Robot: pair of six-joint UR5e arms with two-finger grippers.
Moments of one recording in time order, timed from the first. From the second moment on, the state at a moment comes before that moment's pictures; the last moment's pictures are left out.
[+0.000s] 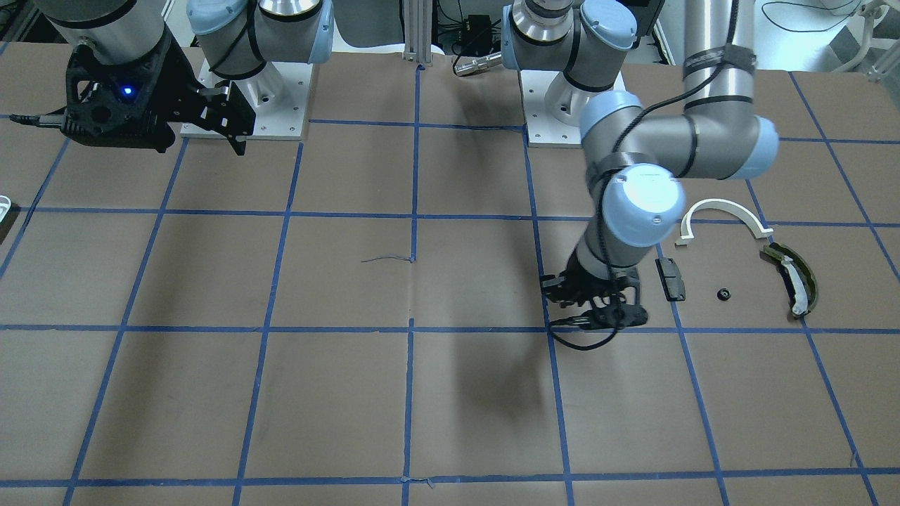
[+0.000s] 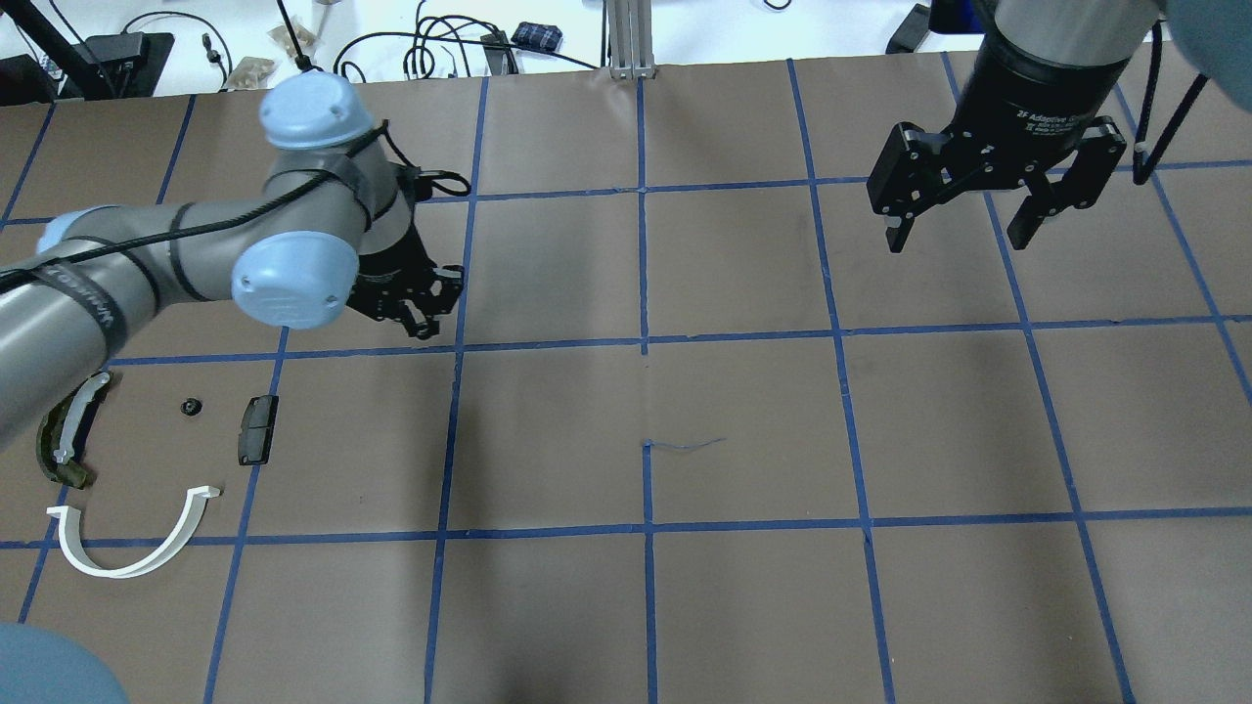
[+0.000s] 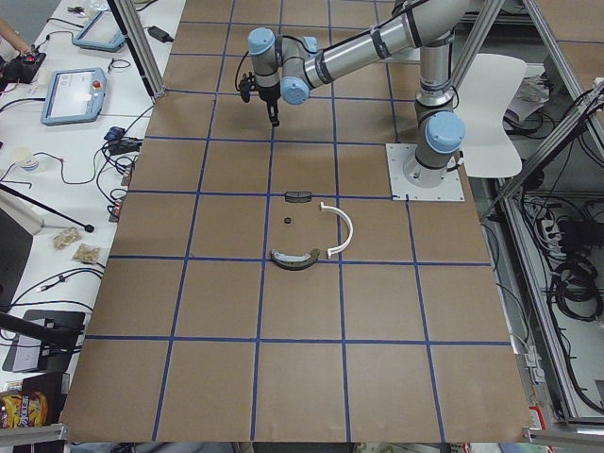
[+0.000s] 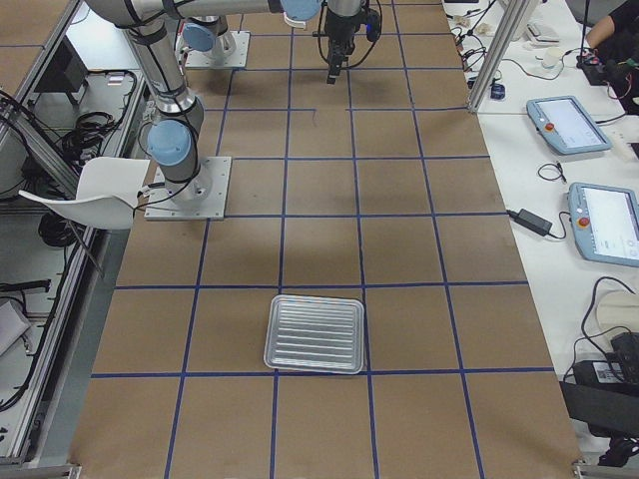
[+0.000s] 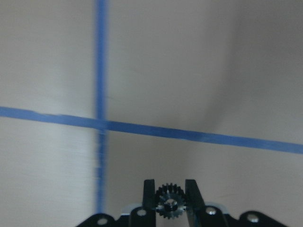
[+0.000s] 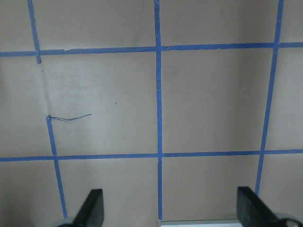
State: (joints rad) left arm -1.49 -1.85 -1.82 -1.13 1.63 0.03; right arm 1.55 -1.57 1.49 -1.36 -1.56 0.00
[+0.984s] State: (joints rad) left arm -0.98 -1.91 -1.88 -1.00 1.60 0.69; right arm 1.55 -1.57 1.49 -1.36 -1.57 0.00
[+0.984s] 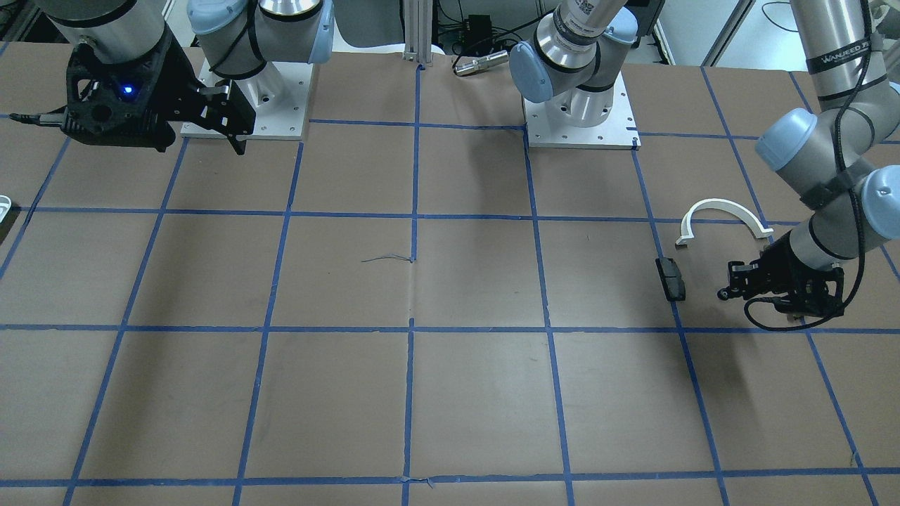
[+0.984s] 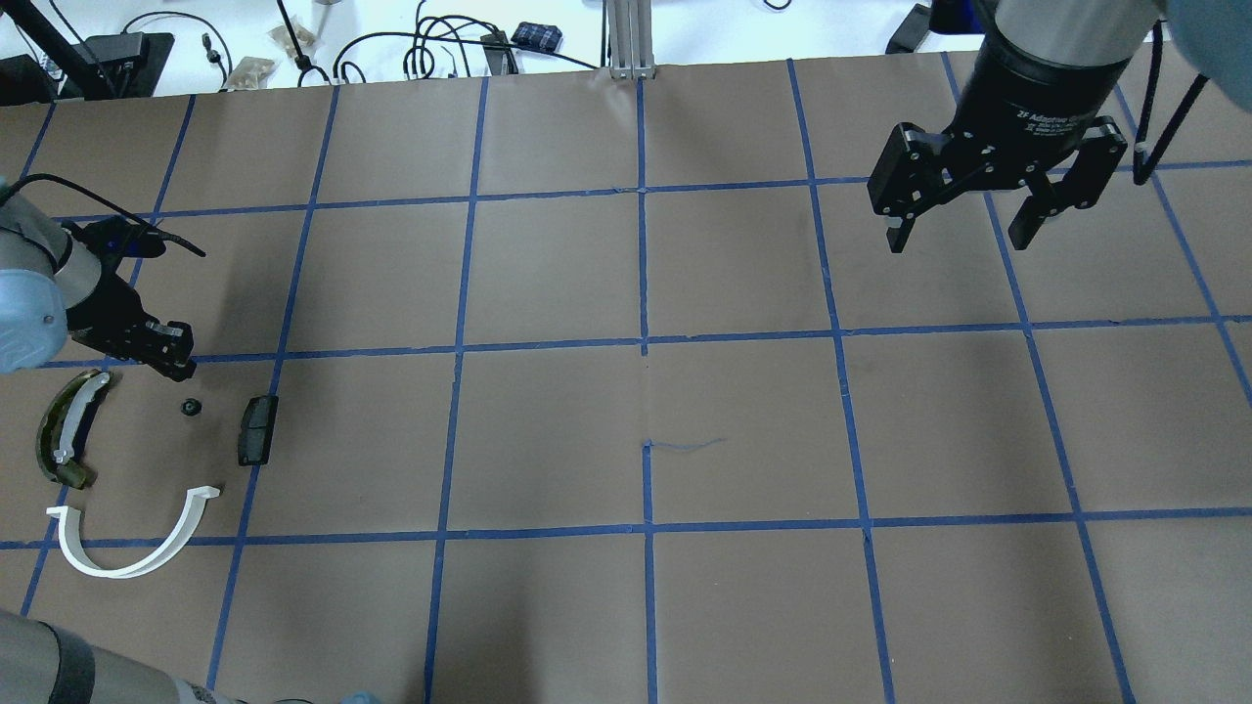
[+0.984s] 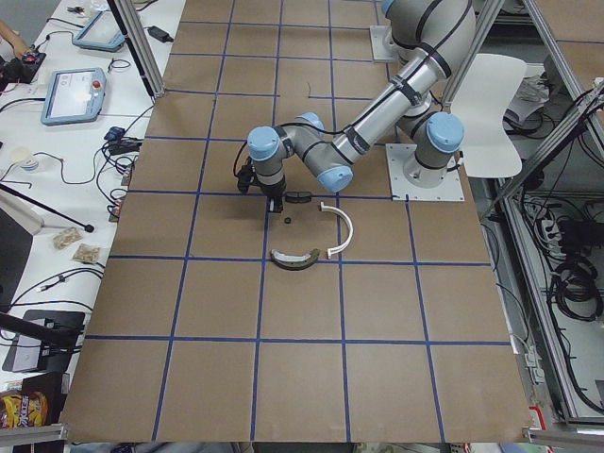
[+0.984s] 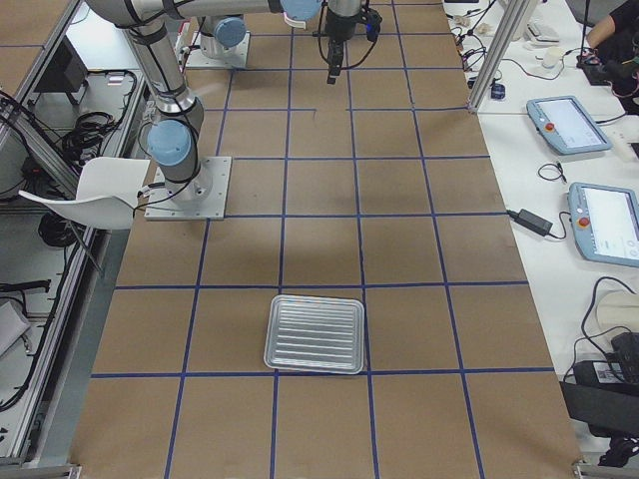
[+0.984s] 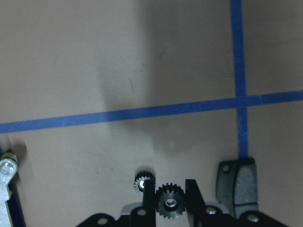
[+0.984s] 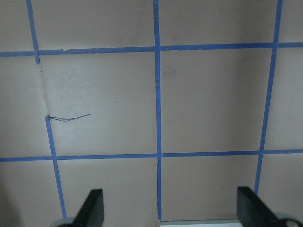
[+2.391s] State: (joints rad) left arm -0.99 -1.93 -1.94 -0.99 1.61 0.66; right arm 1.55 -1.57 1.49 -1.36 -1.57 0.01
